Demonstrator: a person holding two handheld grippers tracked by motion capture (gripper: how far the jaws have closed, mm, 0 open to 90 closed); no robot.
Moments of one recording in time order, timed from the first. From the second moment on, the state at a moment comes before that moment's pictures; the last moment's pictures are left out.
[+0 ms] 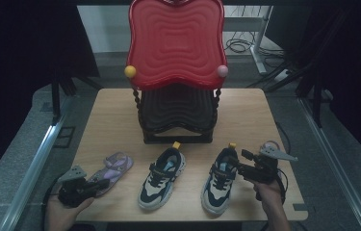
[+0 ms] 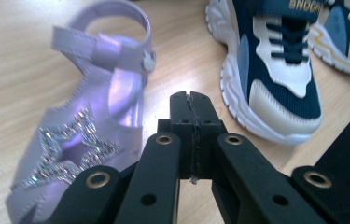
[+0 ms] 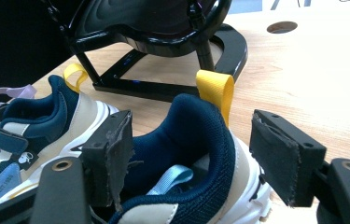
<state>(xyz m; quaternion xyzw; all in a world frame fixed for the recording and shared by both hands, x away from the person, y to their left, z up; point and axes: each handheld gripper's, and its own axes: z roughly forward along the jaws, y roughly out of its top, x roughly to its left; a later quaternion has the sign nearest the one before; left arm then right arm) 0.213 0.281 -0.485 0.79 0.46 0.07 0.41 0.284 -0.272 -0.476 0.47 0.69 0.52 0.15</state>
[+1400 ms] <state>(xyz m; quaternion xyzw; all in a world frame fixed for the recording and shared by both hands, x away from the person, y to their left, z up) 0.209 0.283 -0.524 0.80 0.50 0.08 0.32 0.282 -0.272 -0.485 0.49 0.70 0.51 0.15</state>
